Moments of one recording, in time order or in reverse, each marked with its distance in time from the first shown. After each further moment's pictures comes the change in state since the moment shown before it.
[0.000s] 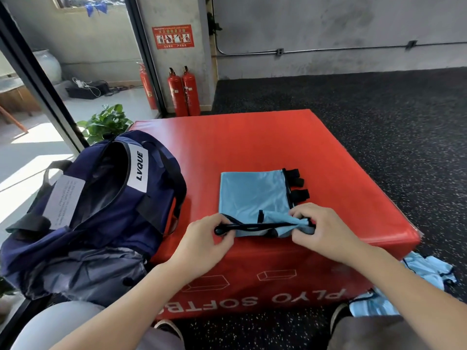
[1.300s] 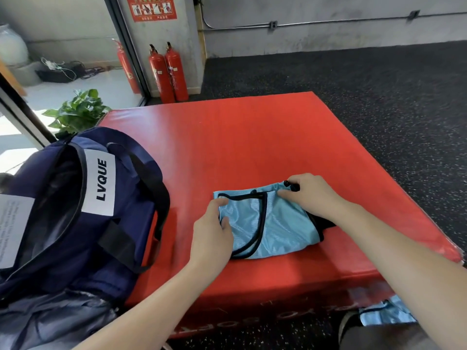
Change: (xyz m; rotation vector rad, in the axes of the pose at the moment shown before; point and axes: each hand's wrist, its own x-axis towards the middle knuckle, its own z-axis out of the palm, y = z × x) left_hand 0.083 -0.031 0.060 -0.141 0.130 -0.405; right_hand 0.143 0.057 0.001 -0.222 -0.057 0.364
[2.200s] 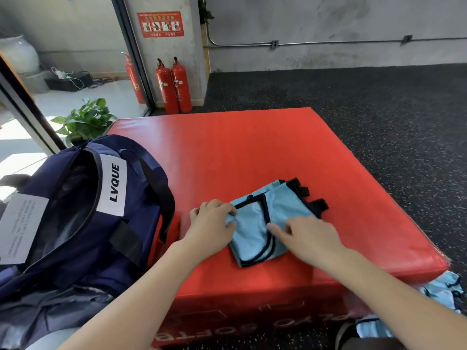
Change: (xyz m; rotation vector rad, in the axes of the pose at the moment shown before) left_hand 0.039 -0.003 -0.018 0.561 -0.243 0.246; right_hand -0.079 -0.035 0.024 -0.399 -0.022 0.085
